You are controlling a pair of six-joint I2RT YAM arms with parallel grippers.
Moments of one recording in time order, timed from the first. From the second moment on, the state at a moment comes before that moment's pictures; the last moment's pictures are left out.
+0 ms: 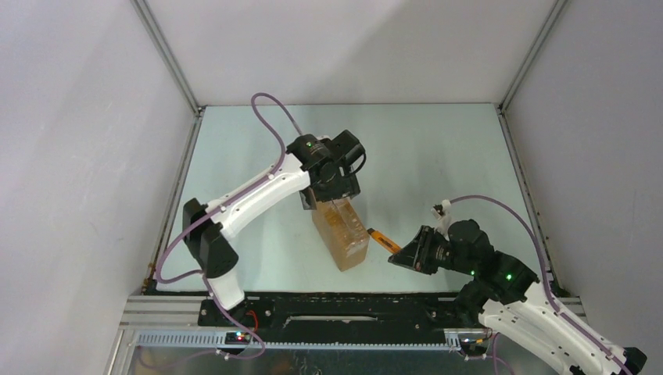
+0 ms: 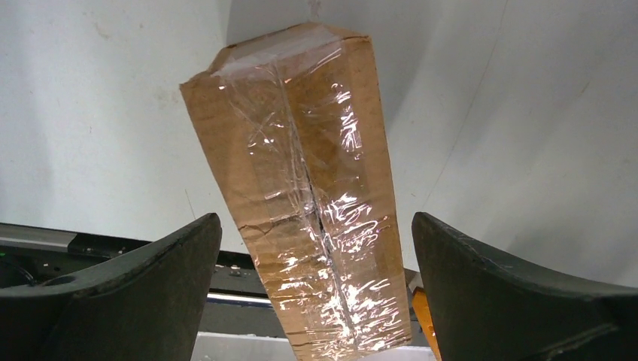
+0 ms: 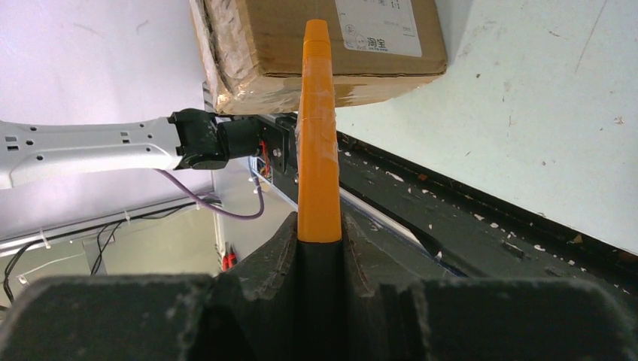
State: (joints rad) left arm -0.87 1.73 1.75 -1.30 -0.29 -1.11; right arm 0.78 0.44 0.52 -0.63 -0.25 1.11
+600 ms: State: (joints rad) left arm -0.88 1.82 1.71 -1.36 -0.18 -1.24; right arm 0.85 0.49 0.52 -0.56 -0.21 1.11
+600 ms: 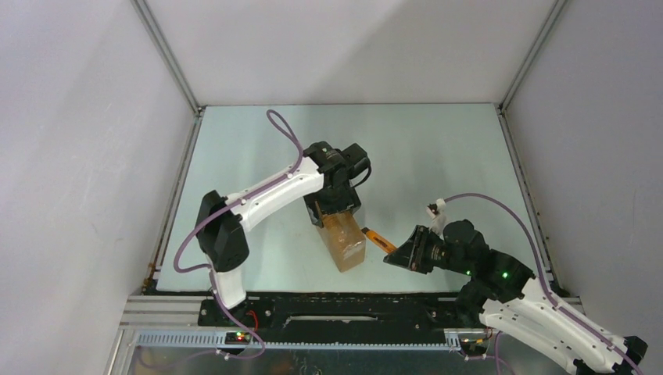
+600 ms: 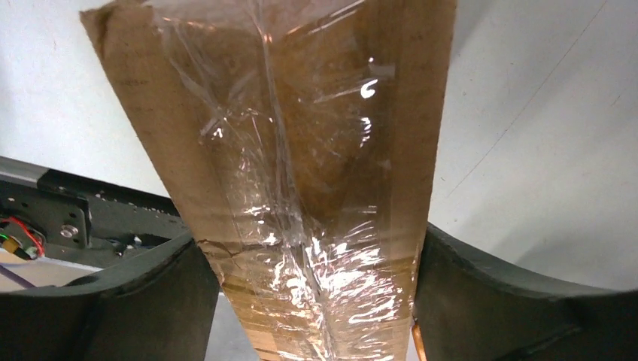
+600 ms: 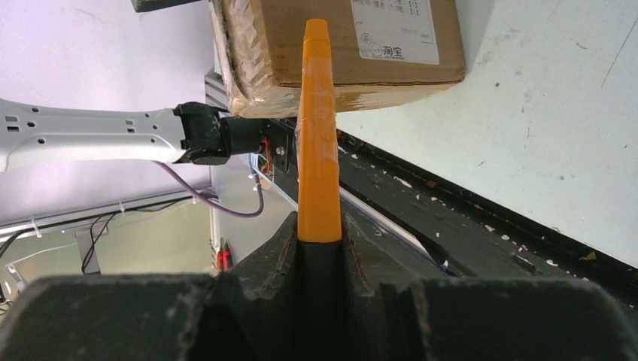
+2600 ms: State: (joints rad) left arm -0.61 1.77 1.63 -1.25 0.05 -1.28; right arm 0.94 0.42 0.47 -0.35 -0.09 1.28
